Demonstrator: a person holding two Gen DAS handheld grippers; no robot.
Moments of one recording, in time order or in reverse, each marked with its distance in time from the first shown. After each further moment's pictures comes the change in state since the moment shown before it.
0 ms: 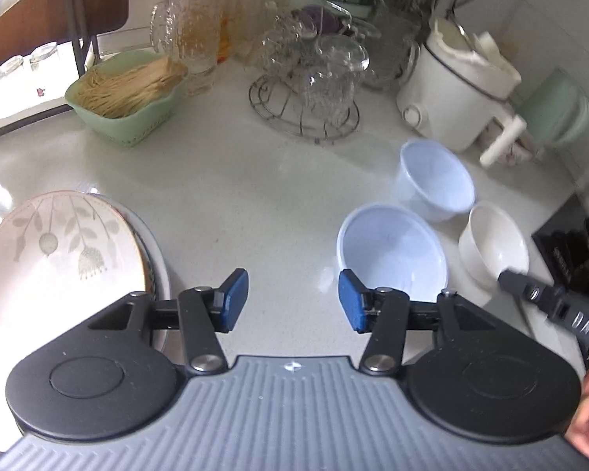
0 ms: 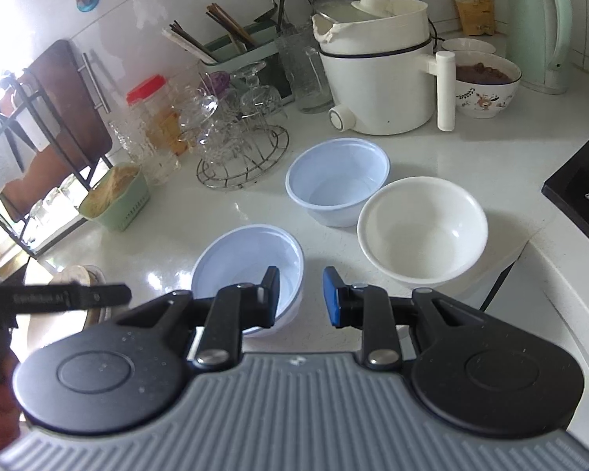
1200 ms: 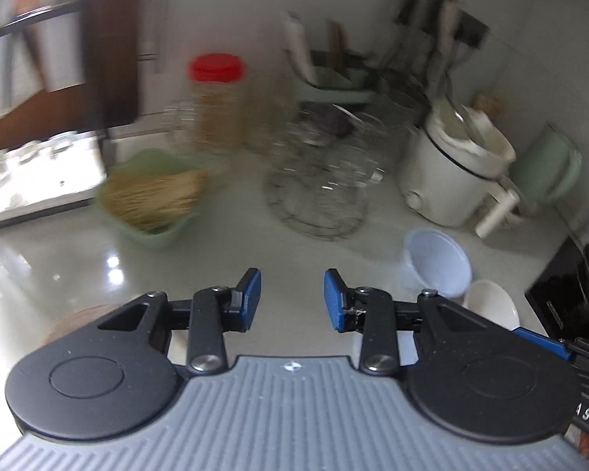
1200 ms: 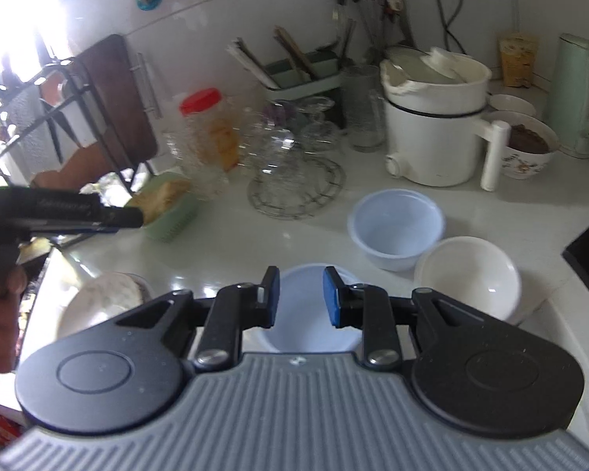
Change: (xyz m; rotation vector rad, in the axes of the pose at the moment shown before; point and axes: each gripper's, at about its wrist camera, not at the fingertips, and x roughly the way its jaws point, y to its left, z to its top) left arm -0.042 0.007 0.075 0.073 -0.136 0.011; right arm -0.028 0.061 0.028 -0.119 -0.041 0.016
